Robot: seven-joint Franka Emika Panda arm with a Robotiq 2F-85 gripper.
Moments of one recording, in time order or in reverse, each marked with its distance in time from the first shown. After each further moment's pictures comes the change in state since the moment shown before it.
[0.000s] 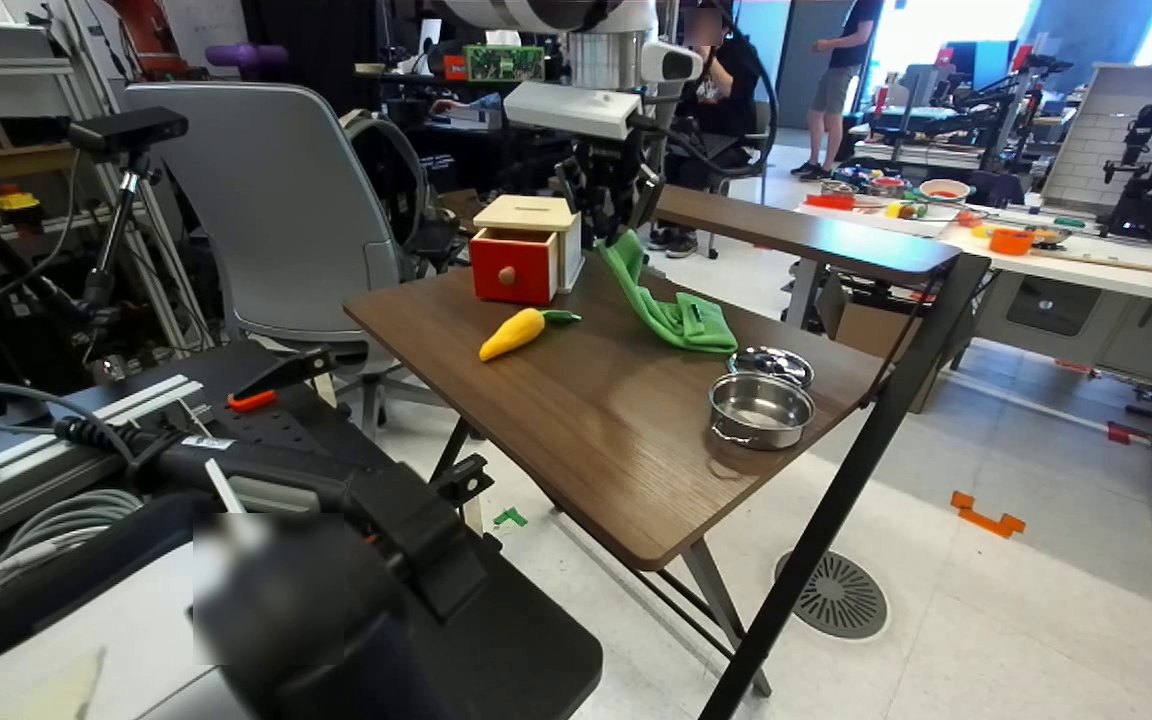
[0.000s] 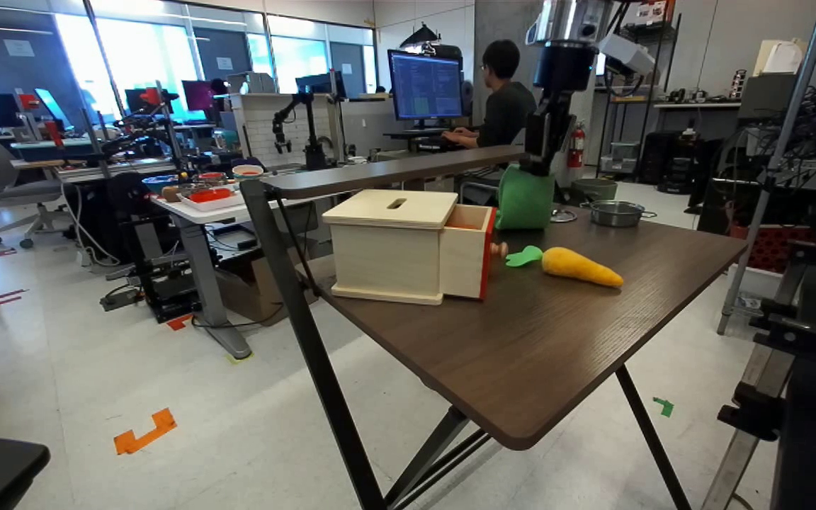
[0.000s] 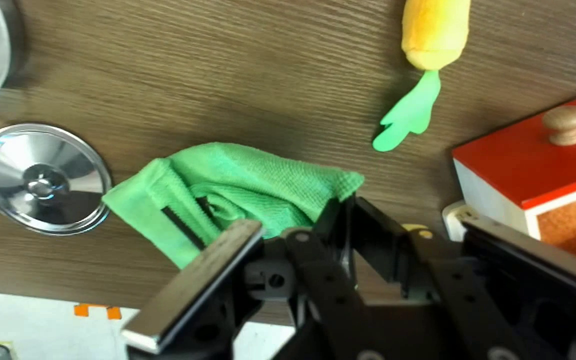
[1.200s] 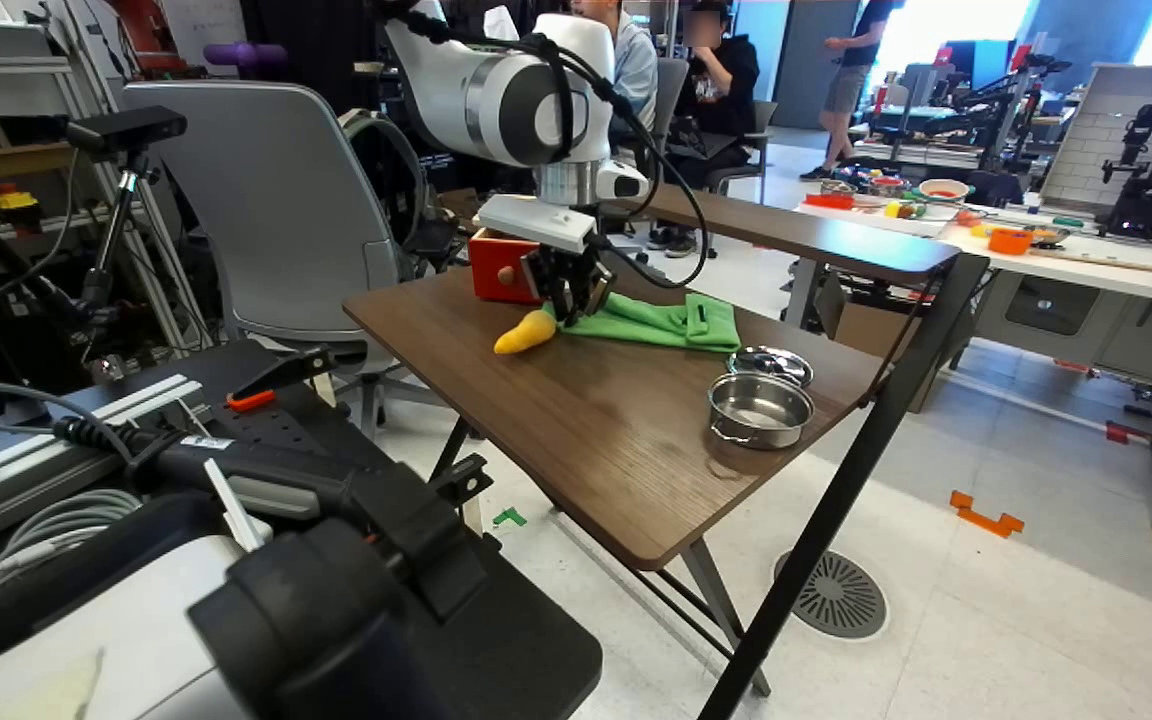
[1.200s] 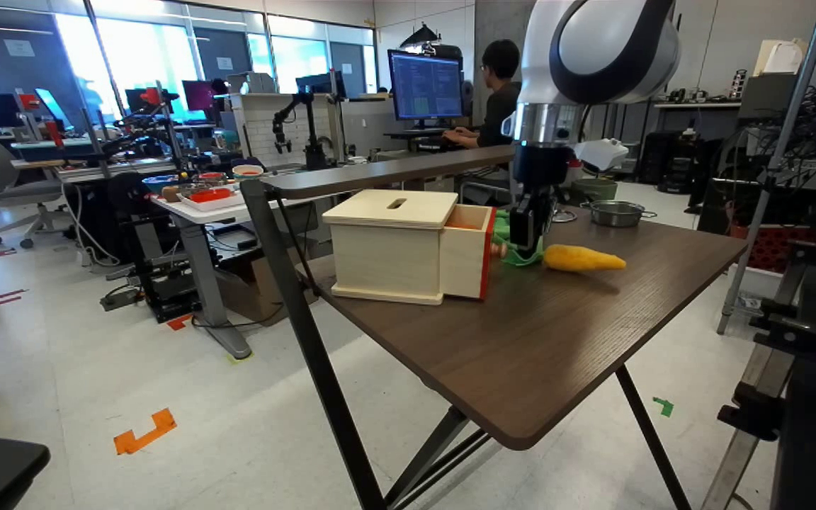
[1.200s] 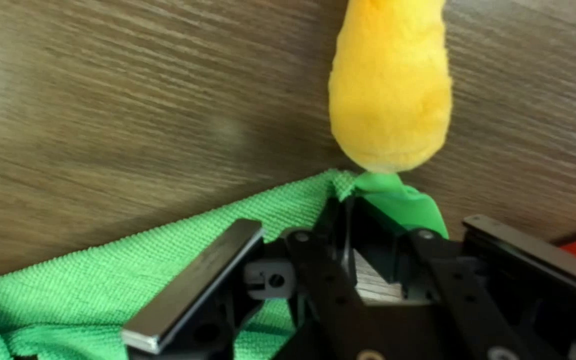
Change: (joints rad) arm 0.097 0.252 -0.014 0.073 -0.033 0.101 0.032
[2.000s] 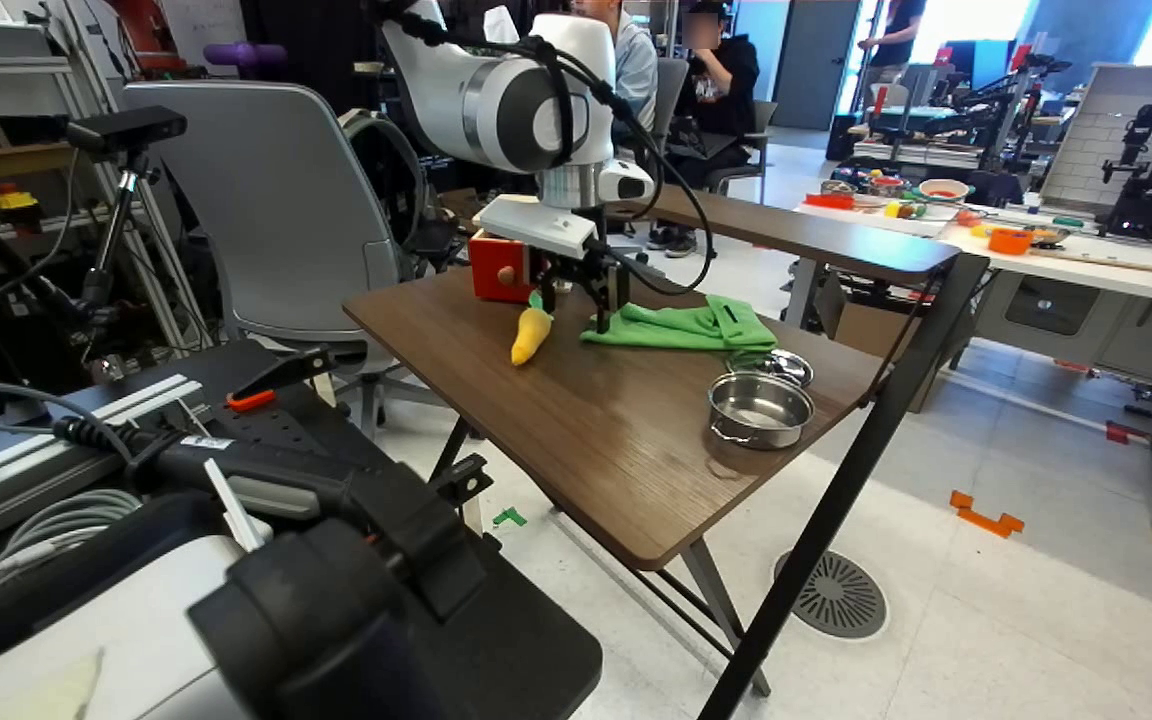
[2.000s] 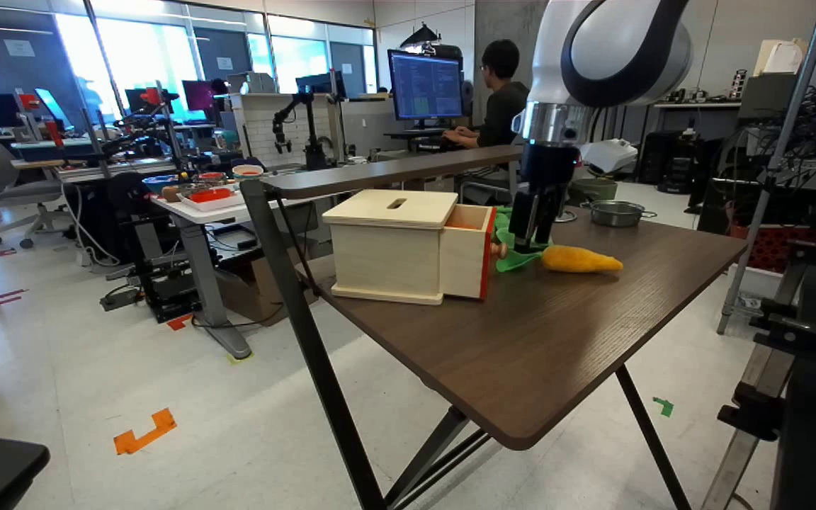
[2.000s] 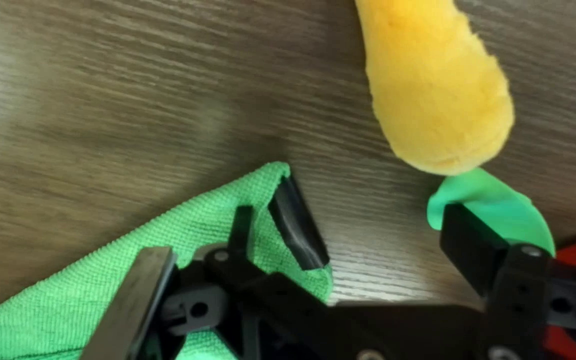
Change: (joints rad) arm 0.000 -0.014 -0.020 -0.042 0.001 0.069 0.038
